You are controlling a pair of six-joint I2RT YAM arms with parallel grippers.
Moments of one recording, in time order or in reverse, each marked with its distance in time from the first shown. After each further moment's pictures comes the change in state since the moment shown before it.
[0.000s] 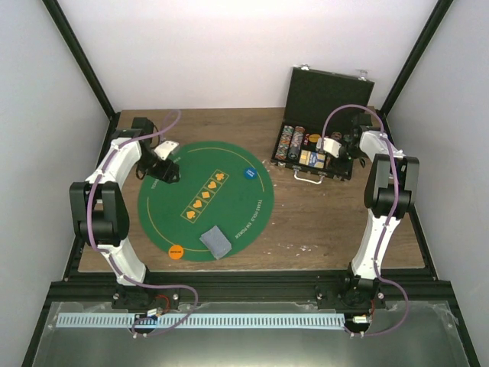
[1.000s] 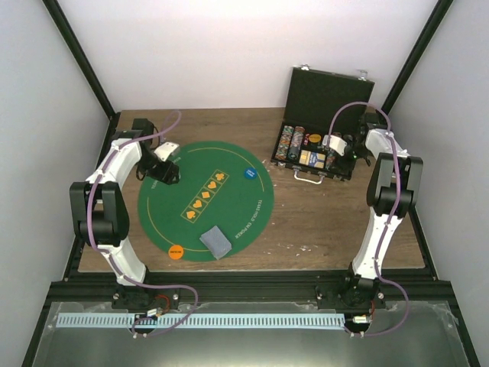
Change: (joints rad) left arm 0.000 0.000 -0.007 0.001 -0.009 0.010; right arm -0.037 0.026 0.062 -0.072 -0.049 0.034
